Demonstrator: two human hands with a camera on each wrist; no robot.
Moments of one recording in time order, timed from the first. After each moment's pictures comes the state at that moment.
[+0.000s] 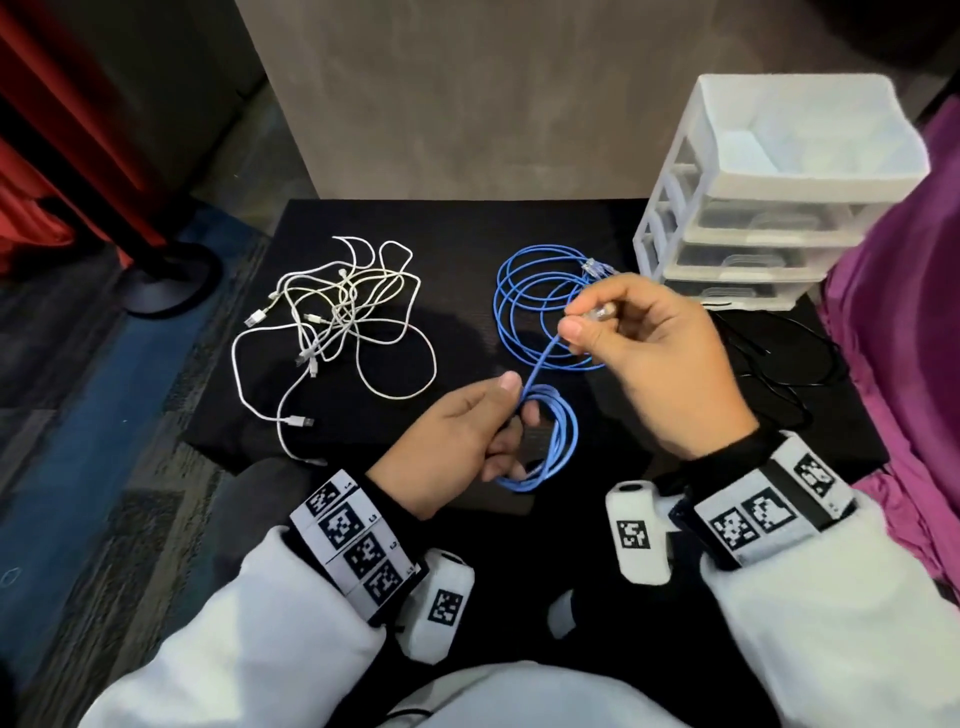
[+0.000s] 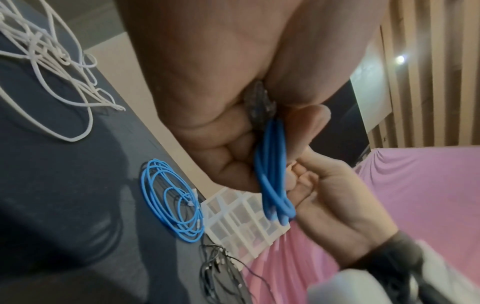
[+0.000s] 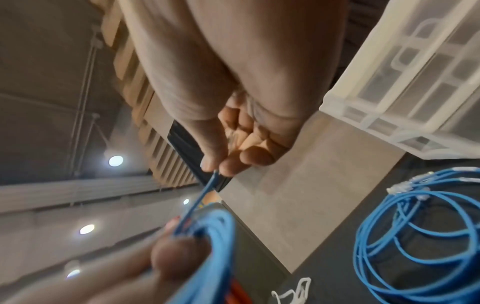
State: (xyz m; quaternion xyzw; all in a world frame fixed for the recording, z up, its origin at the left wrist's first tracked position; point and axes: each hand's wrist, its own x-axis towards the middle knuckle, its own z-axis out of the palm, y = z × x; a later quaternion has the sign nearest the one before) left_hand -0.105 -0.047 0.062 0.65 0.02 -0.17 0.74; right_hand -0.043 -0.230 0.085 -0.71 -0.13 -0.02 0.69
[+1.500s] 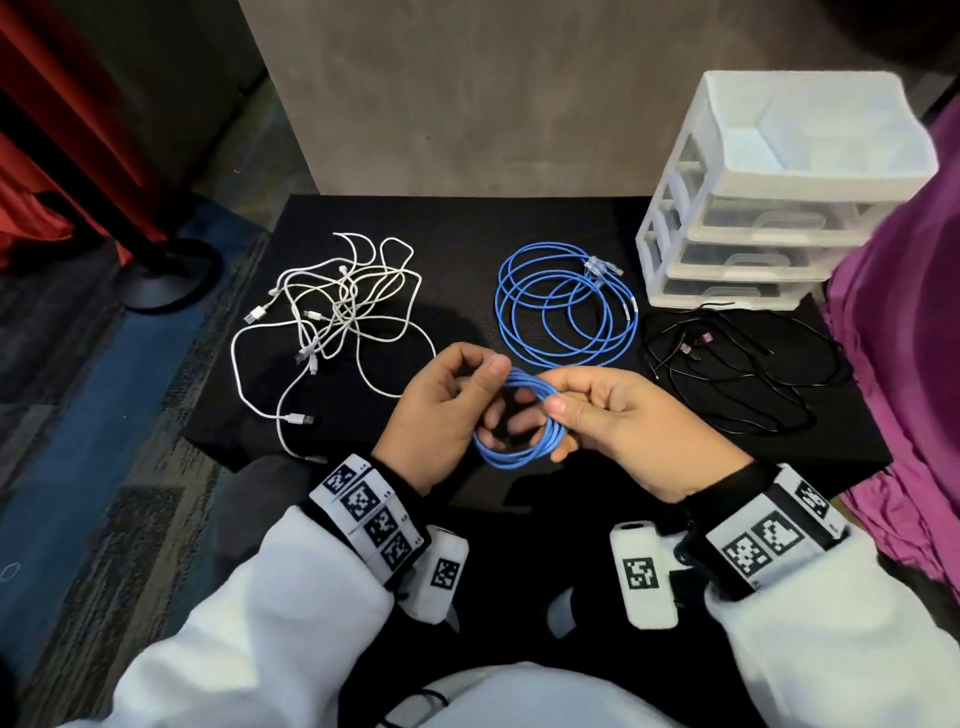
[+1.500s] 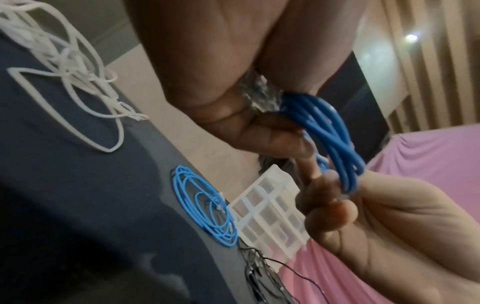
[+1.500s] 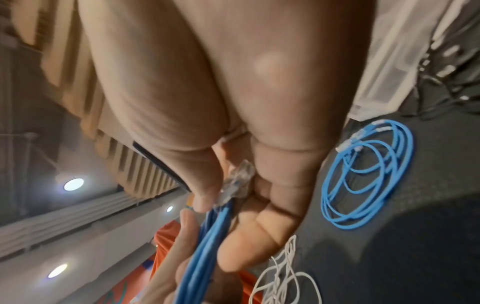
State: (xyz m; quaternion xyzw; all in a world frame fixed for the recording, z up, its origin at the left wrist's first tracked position) left_hand -0.083 -0.036 0.029 0.65 0.02 -0.03 0.76; right_hand -0.060 -0.234 0.040 -0.67 -0.14 0.29 0.67
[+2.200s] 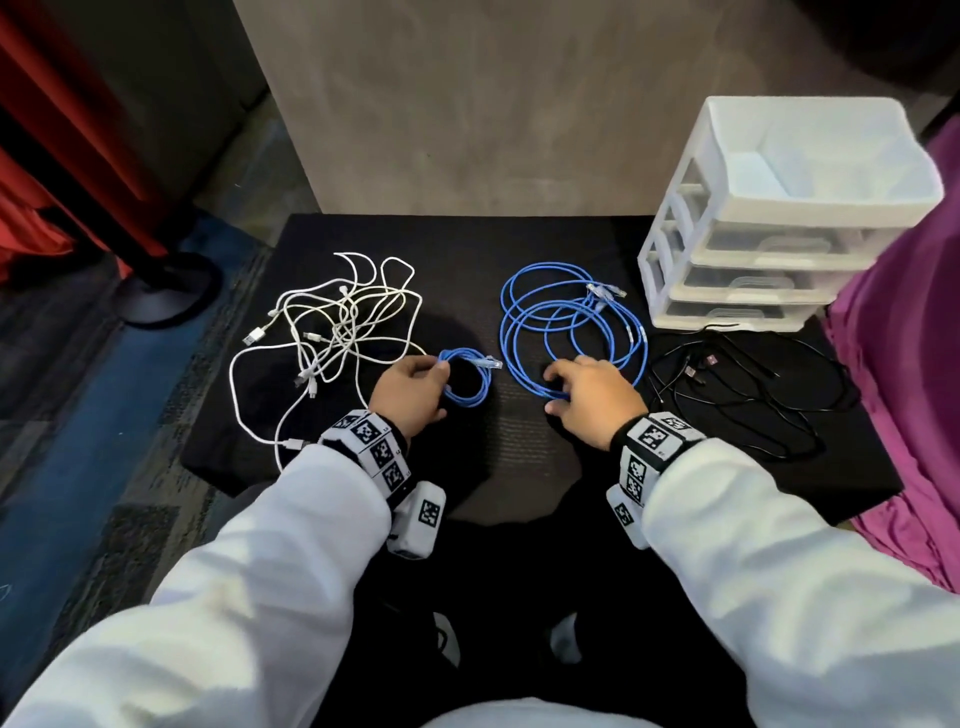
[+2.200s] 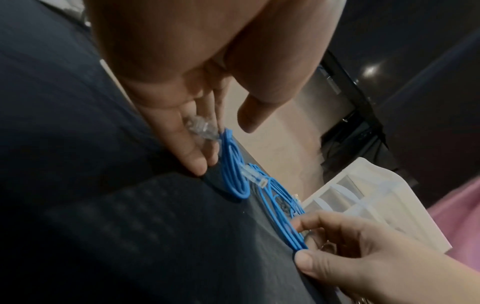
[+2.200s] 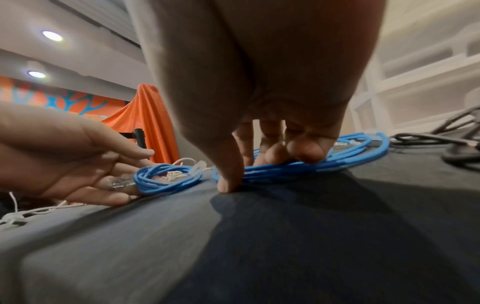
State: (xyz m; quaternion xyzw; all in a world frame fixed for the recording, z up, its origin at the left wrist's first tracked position) left_hand 0.009 0.023 -0.046 0.73 0.28 -0.05 0.62; right_hand 0.046 -0.224 -0.055 -0.97 -0.13 0.13 0.17
